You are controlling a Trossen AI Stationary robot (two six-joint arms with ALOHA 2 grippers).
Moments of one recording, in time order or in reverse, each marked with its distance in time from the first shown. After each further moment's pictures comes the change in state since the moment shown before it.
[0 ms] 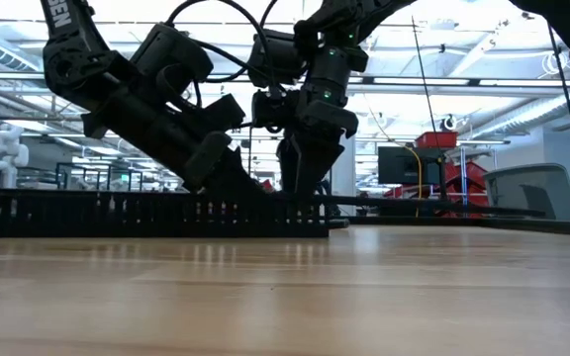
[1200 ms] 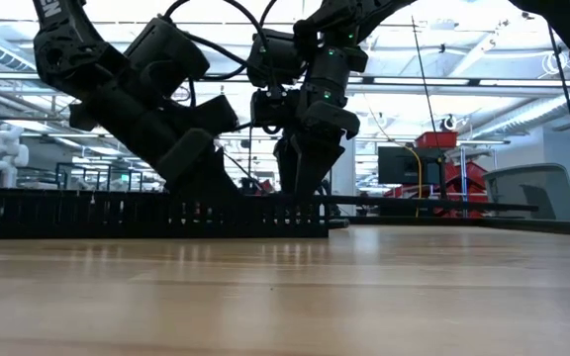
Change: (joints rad) left arm -0.045 -0.044 -0.002 -0.139 0.049 -0.053; right arm 0.000 0.007 0.001 0.001 0.003 -0.031
